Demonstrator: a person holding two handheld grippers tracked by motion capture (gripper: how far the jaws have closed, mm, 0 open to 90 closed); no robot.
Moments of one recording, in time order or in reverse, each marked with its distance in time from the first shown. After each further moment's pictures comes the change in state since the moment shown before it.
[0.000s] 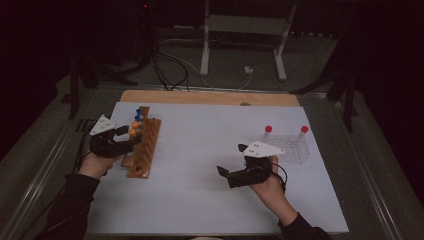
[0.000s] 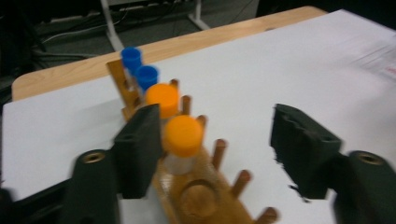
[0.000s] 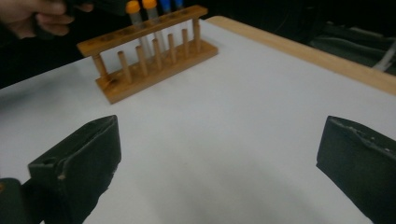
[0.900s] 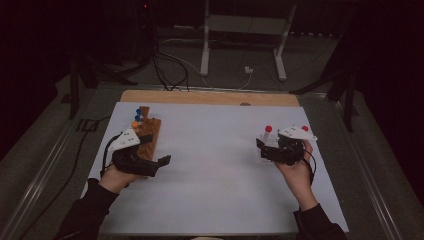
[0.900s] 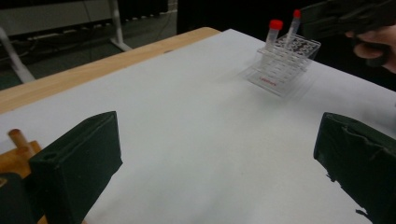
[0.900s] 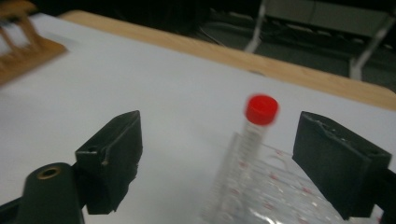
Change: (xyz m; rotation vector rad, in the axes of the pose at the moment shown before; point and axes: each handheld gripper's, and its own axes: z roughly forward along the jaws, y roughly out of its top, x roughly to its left) left arm -0.075 0.006 0.001 -0.068 -0.279 0.114; right arm -0.094 -0.018 -0.026 0.040 -0.413 0.127
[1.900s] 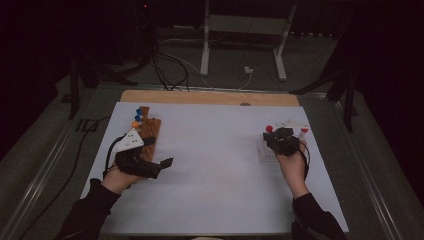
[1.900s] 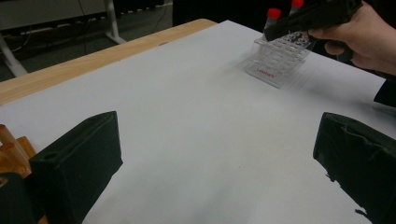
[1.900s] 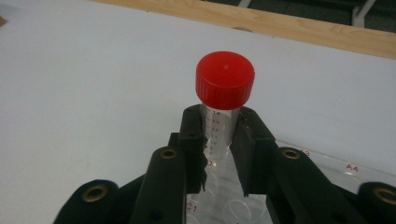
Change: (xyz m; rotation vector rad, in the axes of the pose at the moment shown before) left arm -0.002 -0.003 0.005 0.023 -0.012 0.000; right arm -0.026 -0.007 0.047 0.135 -0.018 0.082
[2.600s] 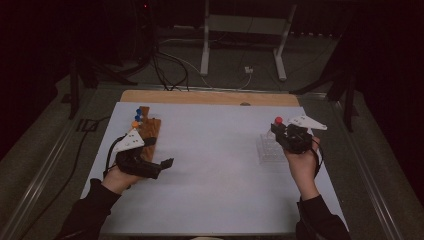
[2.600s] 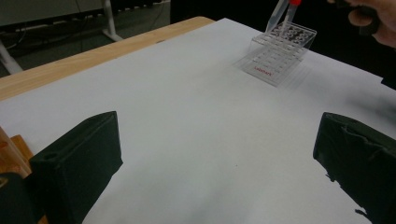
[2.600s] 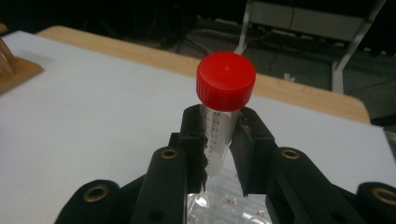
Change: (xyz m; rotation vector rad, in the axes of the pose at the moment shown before) left arm -0.001 0.000 0.001 0.010 -0.008 0.001; right arm 0.005 0.024 -0.057 -0.176 -0.012 -0.058
